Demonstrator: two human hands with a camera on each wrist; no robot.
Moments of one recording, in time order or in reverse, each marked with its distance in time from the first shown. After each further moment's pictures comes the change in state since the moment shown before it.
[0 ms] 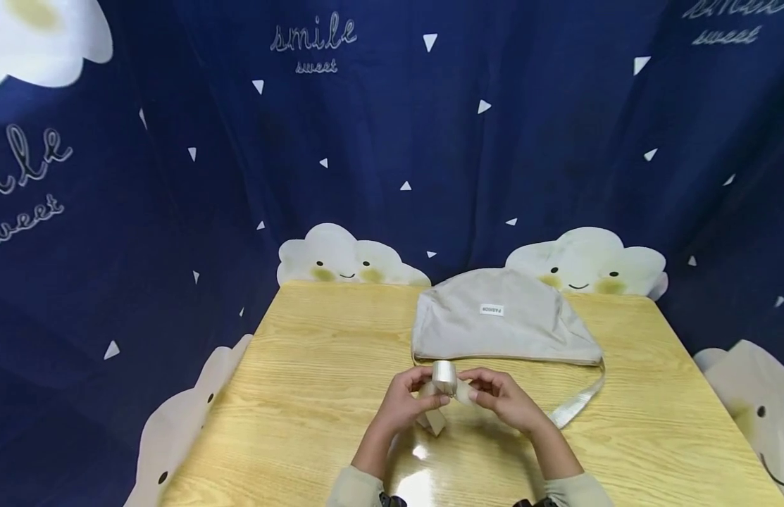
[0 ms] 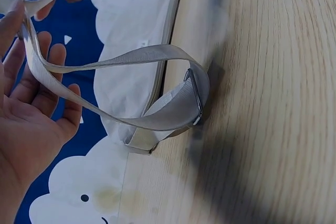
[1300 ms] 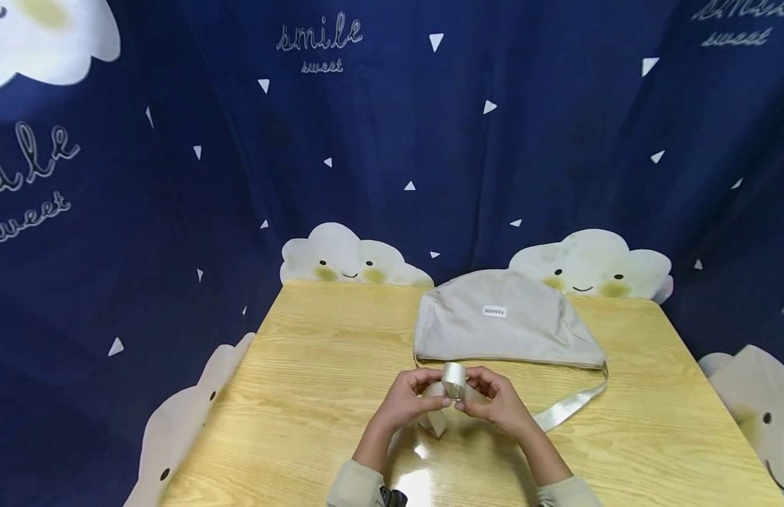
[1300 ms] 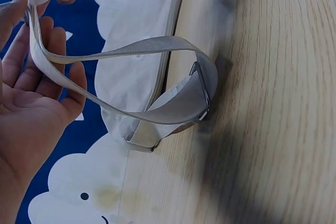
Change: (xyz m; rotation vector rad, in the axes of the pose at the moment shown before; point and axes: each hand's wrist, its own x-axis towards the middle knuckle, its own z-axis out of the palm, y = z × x) left_hand 0.008 -0.007 -0.005 -0.105 -0.108 -0.006; right_hand 0.007 0.006 0.020 -0.055 0.178 -0.152
